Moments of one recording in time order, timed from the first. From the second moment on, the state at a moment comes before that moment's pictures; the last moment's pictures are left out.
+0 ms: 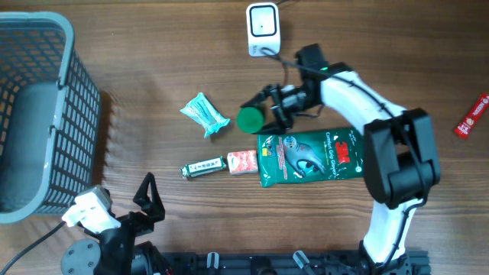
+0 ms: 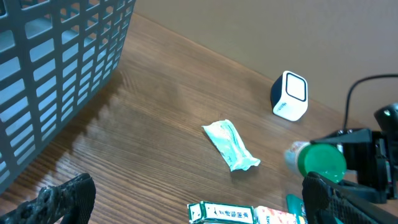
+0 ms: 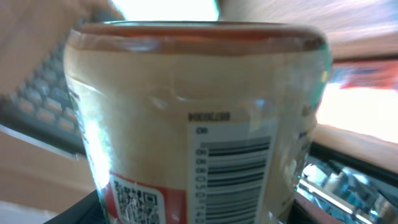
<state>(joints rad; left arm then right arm) 0.31 0.02 0.62 -0.96 0.23 -0.33 0.34 2.06 1.40 -0.67 -1.18 1.15</state>
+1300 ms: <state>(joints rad) 0.31 0.02 0.62 -0.96 0.23 -0.33 0.27 1.68 1.54 -0.56 -0.98 0.77</state>
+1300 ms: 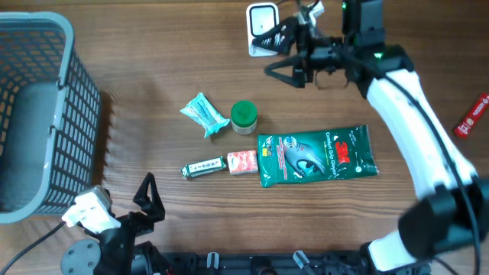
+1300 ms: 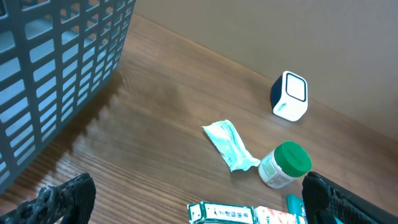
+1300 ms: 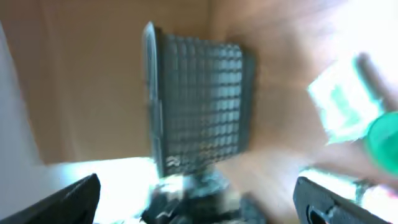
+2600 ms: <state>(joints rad) 0.31 0.02 0.62 -0.96 0.23 -0.33 0.63 2.15 1.68 -0.81 -0.10 0.02</state>
